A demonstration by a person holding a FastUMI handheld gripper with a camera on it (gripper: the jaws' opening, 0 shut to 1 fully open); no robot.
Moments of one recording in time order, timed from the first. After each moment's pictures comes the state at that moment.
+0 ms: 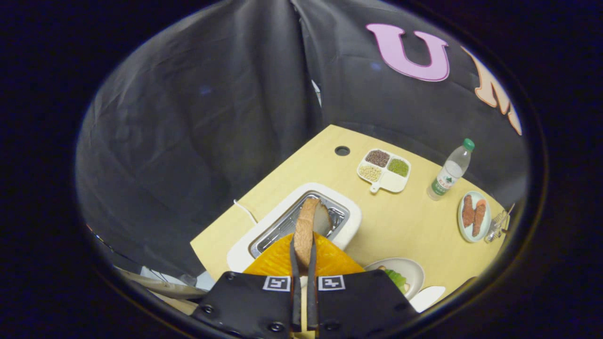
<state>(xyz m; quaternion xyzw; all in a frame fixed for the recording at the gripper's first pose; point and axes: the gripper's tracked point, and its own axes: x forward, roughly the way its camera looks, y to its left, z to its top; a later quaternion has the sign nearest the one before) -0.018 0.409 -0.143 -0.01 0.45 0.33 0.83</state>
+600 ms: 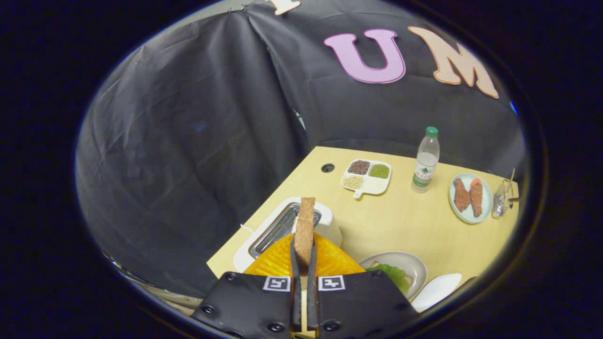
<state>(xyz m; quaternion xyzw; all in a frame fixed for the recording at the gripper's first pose) -0.010 0.347 -0.114 0.10 0.41 0.30 0.85</state>
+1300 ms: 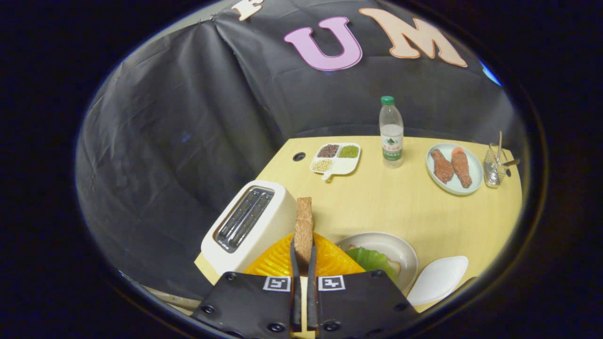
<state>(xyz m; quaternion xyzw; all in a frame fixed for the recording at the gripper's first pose) -0.020 0.281 -0.180 0.13 0.44 0.25 0.85</state>
